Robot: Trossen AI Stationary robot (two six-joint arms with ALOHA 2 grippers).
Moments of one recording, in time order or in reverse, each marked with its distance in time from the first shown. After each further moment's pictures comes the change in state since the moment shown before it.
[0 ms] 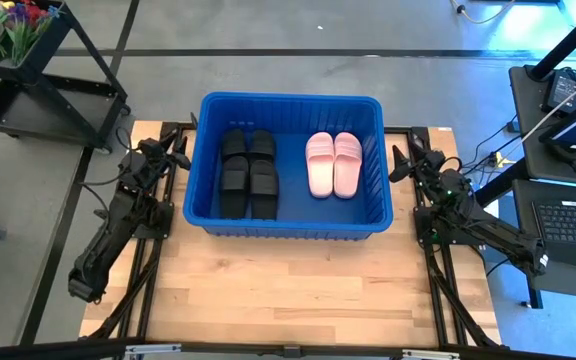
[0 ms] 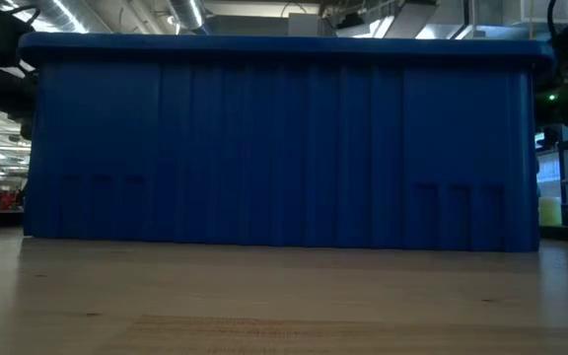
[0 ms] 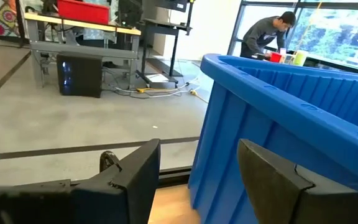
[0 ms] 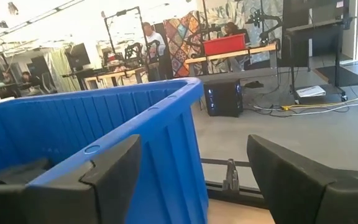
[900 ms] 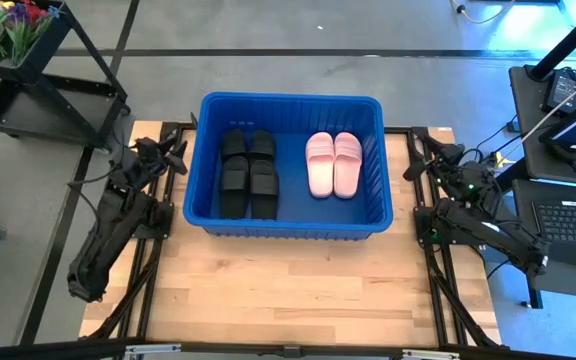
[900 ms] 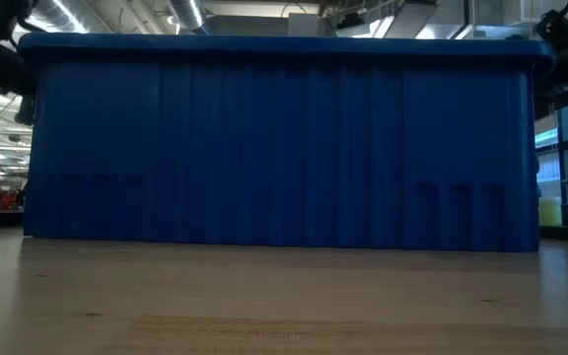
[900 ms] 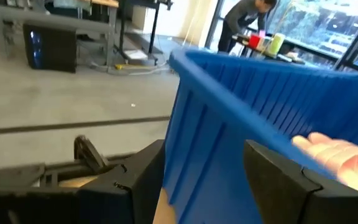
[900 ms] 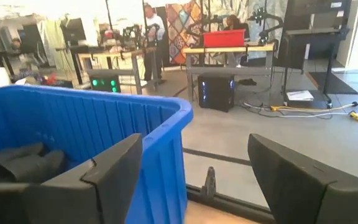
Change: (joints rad) left arm 0.000 -0.003 0.185 -0.269 0.131 -0.059; right arm 0.000 -0.002 0.303 -0.382 -0.002 -0.078
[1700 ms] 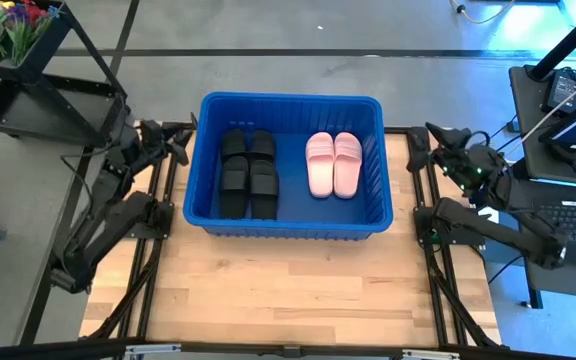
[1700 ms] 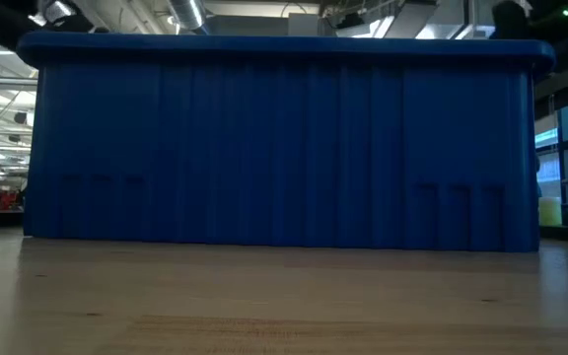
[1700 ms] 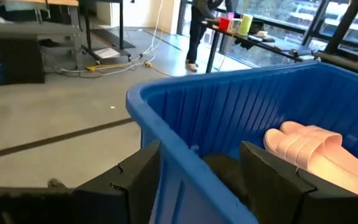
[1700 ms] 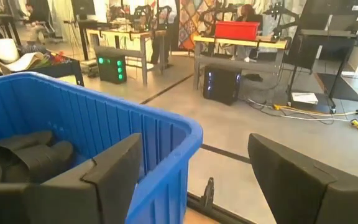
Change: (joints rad) left arm 0.000 0.340 0.220 0.075 0.121 0.146; right arm 0.000 0.280 0.279 -0.086 -0.050 -0.055
